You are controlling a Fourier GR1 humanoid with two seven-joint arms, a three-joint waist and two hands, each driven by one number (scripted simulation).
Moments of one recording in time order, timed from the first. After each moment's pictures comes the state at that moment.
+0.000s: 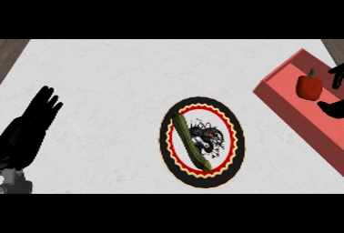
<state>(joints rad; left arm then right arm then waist) -0.04 0.25 0.19 -1.64 0.24 -0.08 0.27 -0.41 -0.50 -0.27 -1.41 0.84 0.28 0.24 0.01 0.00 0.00</state>
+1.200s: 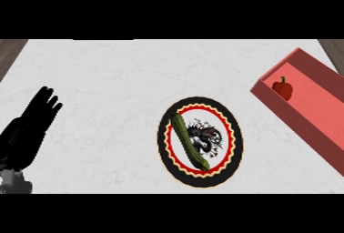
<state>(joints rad) -0.04 0.24 0.20 -1.67 0.24 -0.08 0.31 -0.39 -0.50 -0.74 -1.32 0.28 0.22 0.09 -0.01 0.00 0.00</state>
